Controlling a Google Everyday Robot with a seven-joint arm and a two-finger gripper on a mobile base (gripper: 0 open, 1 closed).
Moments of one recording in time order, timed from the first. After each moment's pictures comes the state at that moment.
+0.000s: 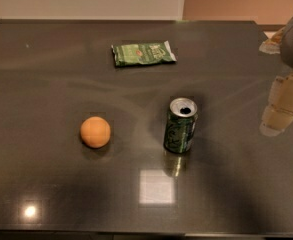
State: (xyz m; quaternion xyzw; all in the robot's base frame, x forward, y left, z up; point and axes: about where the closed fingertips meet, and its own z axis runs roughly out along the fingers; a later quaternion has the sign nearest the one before) arm 0.438 -0.217 0.976 -0.60 0.78 -0.03 0.16
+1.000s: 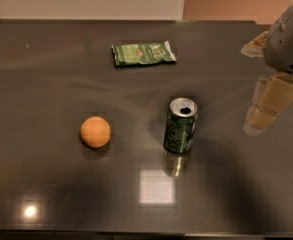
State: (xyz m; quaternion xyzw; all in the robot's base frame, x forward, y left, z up) arm 0.447 -0.192 0.966 -0.62 0.76 0.01 0.19
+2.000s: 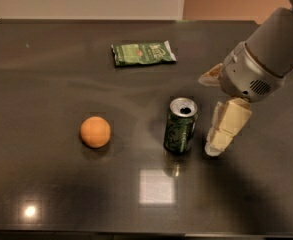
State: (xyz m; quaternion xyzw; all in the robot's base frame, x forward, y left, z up) arm 0.441 -0.125 0.909 -0.65 0.72 0.13 0.18
